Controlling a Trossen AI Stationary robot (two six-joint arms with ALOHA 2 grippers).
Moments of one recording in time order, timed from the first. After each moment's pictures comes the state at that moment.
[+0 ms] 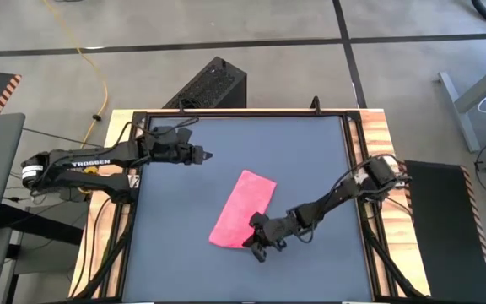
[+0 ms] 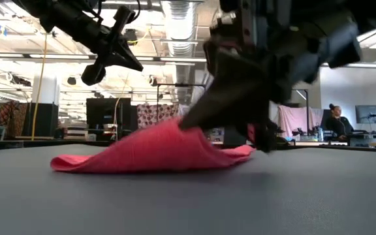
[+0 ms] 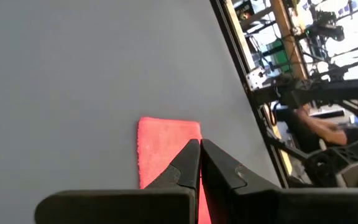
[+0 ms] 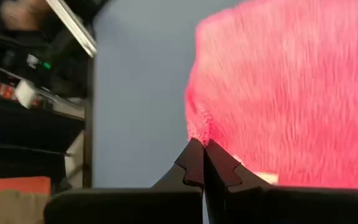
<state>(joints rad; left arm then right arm) 0.31 1.02 0.65 -0.05 0.04 -1.02 0.42 1.94 0.94 0.47 0.09 0.94</state>
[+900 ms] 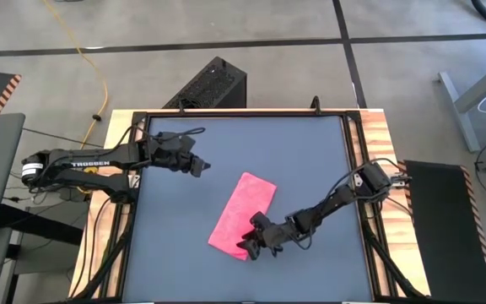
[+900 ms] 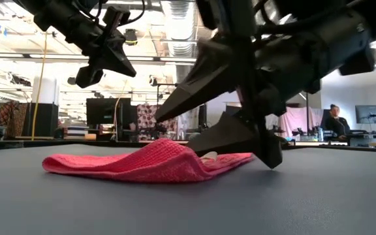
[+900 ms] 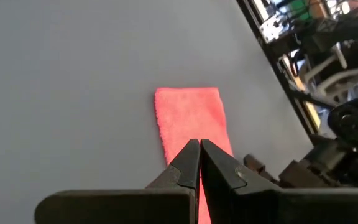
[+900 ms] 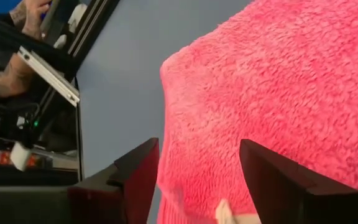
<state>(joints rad) 0.26 1.02 0.65 -0.16 0.08 -0.87 0.45 2.00 0.97 0.53 0.30 1.11</state>
